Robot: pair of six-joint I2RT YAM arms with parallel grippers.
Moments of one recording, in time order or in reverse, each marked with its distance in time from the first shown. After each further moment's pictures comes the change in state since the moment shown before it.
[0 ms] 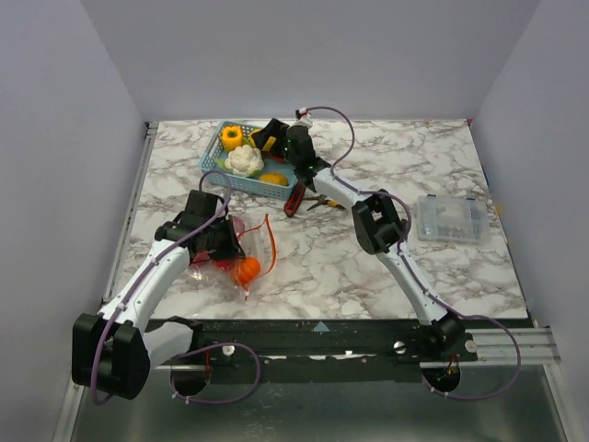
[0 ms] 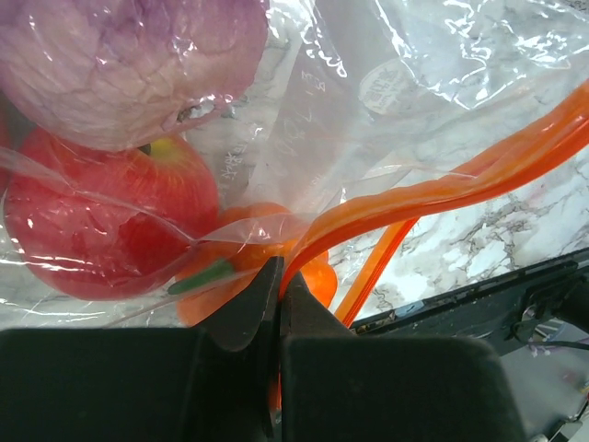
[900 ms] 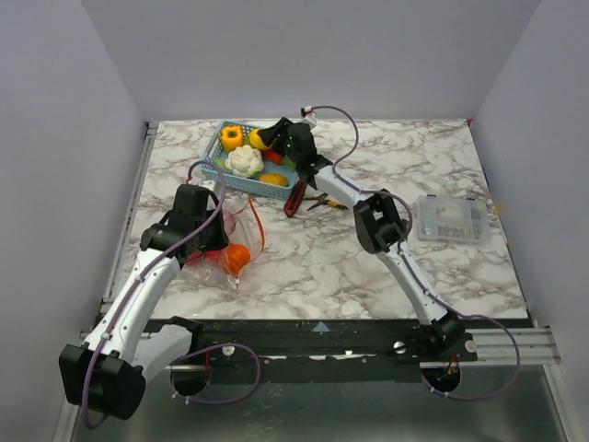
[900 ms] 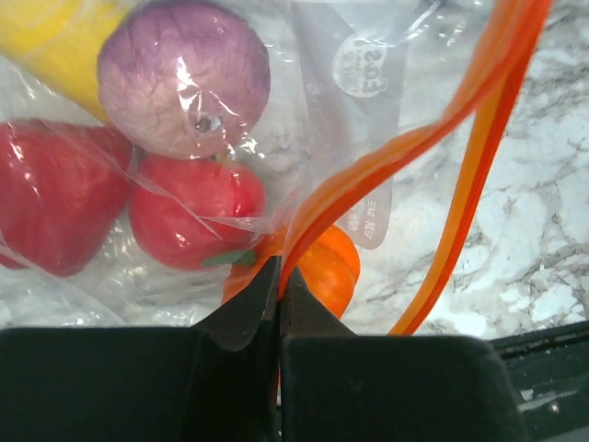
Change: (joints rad) left arm -0.002 -0.102 0.099 -0.080 -0.199 0.144; right arm -0.006 0.057 0.100 -0.029 0.044 0.081
